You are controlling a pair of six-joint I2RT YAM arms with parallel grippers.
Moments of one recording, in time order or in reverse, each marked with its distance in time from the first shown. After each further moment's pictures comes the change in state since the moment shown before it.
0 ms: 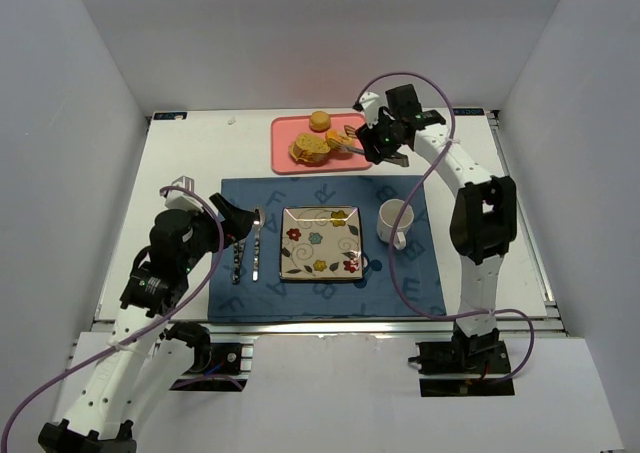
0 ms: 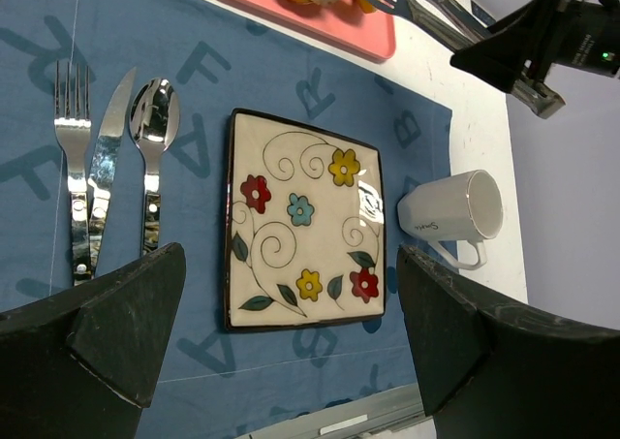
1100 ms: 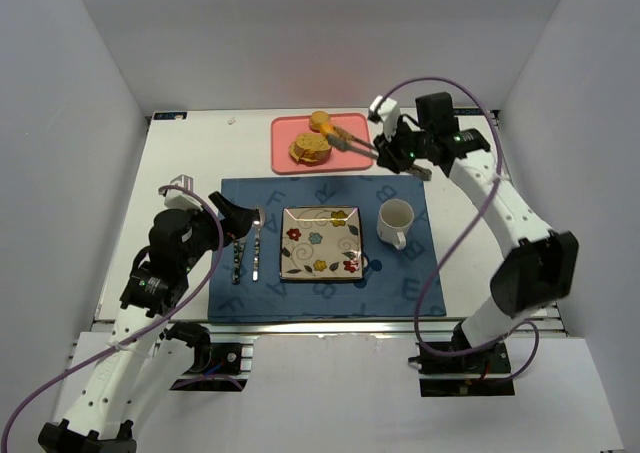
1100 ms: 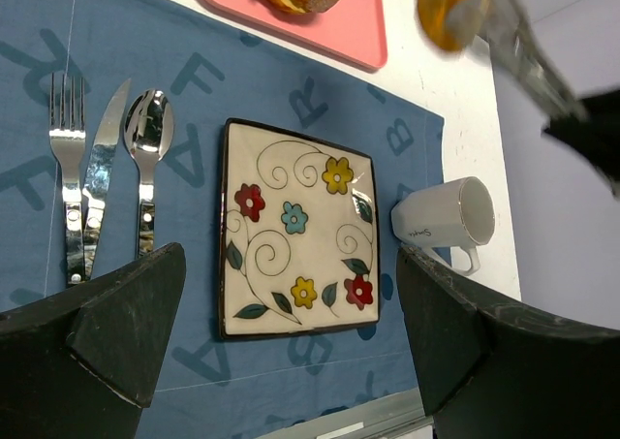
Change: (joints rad) left arm 0.000 0.004 0.000 0.022 -0.003 -0.004; right arm 0.010 -0.416 -0.286 0.016 -0.135 -0.108
